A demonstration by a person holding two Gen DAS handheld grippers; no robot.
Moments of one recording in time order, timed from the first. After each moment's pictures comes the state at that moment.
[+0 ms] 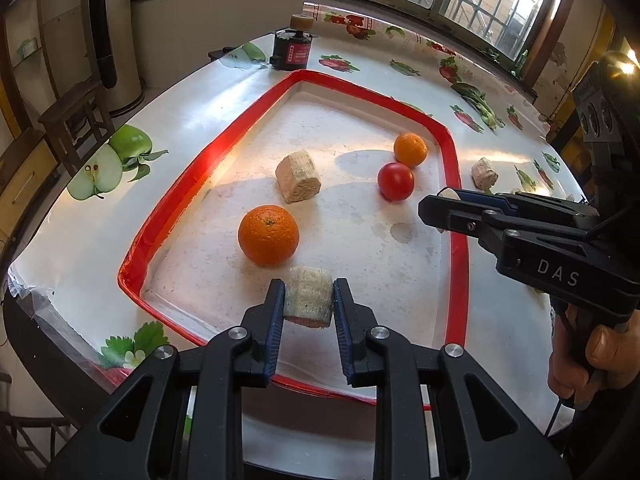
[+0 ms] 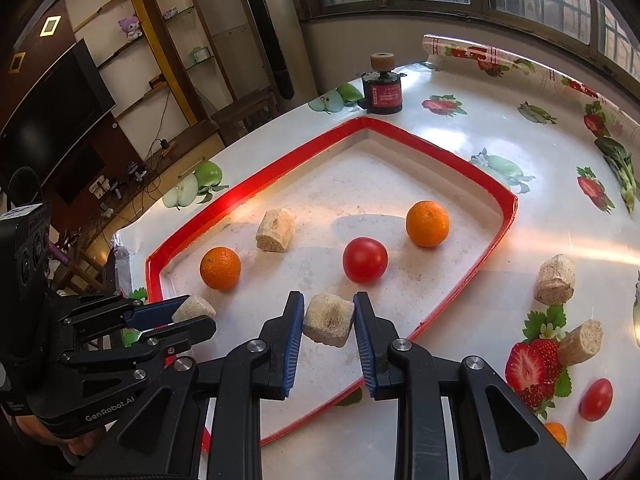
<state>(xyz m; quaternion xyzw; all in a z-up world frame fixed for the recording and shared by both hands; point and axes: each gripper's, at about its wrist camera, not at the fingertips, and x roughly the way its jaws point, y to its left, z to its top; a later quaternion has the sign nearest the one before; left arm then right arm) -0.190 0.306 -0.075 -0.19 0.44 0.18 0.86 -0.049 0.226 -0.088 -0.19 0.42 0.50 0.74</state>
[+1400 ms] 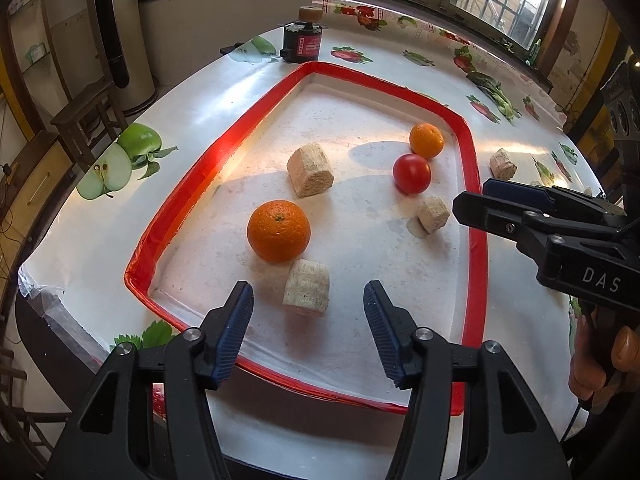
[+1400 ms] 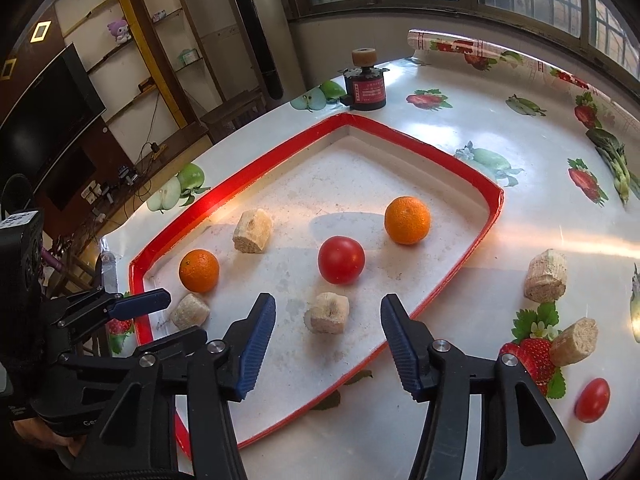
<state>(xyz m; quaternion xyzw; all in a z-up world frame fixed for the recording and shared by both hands) -0.183 0.300 -0.078 -0.17 0.46 0.21 0.85 -0.041 0.213 -0.087 -0.18 0.42 0.48 0.75</state>
